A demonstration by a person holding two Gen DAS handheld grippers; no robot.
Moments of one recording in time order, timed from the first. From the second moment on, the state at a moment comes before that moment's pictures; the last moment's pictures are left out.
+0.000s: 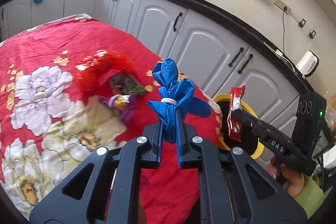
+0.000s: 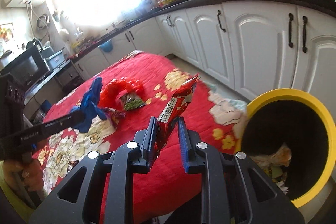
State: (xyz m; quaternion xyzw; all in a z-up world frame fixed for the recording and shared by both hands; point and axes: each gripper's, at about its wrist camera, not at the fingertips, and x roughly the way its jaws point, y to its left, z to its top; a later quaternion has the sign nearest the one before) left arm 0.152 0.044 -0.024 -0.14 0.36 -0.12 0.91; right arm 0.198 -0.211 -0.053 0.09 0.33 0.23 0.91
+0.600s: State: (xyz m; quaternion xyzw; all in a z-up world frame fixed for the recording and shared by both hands) left arm 0.154 -0.022 -0.021 -0.10 0.36 -0.16 0.91; right arm 0.200 -0.274 -0.047 0.12 0.31 0.18 0.93
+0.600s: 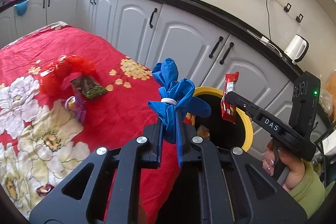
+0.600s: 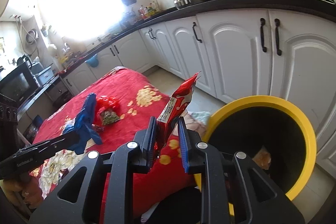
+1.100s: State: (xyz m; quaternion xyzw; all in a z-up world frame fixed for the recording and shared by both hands) left arm 0.165 -0.075 -0.029 -0.08 0.37 -0.19 0.91; right arm 0.202 -0.328 -0.063 0.11 0.32 0.14 0.93
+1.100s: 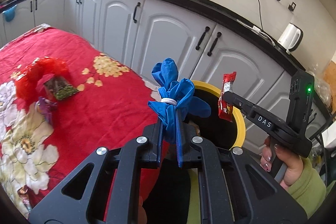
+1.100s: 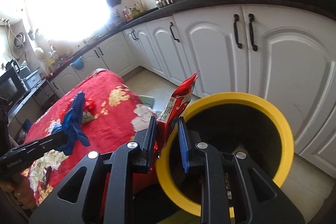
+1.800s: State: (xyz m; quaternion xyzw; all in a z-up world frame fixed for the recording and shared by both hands) left arm 0.186 -0.158 -0.060 -0.04 0.41 -0.23 0.88; right arm 0.192 -0.402 -0.097 0.15 0.35 0.07 0.92
